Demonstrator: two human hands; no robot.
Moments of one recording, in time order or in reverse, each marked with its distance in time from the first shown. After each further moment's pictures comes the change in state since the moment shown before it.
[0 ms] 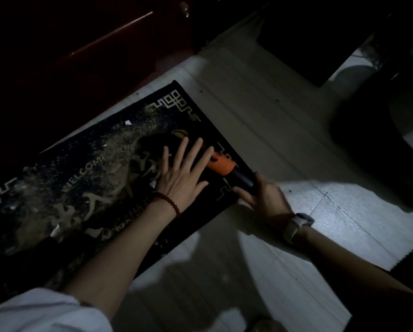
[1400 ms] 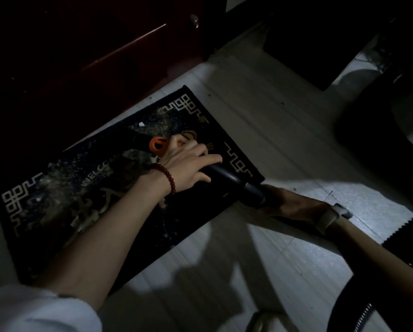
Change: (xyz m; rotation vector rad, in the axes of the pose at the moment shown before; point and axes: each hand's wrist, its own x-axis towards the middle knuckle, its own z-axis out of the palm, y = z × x) left_hand 0.008 -0.008 -0.074 -0.036 -0.187 0.221; right_hand -0.015 0.014 -0.044 0.210 -0.643 -0.037
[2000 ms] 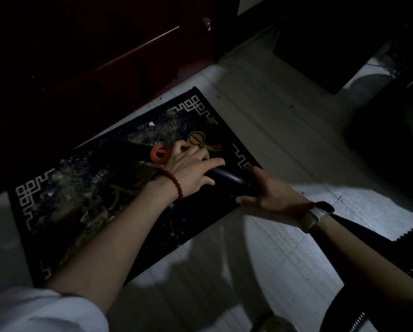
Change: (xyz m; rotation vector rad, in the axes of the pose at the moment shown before) left_hand -0.012 0.003 0.003 0.023 -0.019 -0.128; right_hand 0.033 -0.032 0.014 -0.314 0.350 -0.136
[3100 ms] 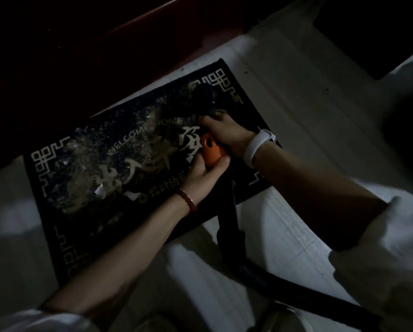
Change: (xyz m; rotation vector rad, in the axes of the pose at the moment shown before) left_hand -0.036 0.022 0.046 -1.518 0.085 -0.762; right_hand 0.137 -0.101 0.037 0.711 -0.049 0.300
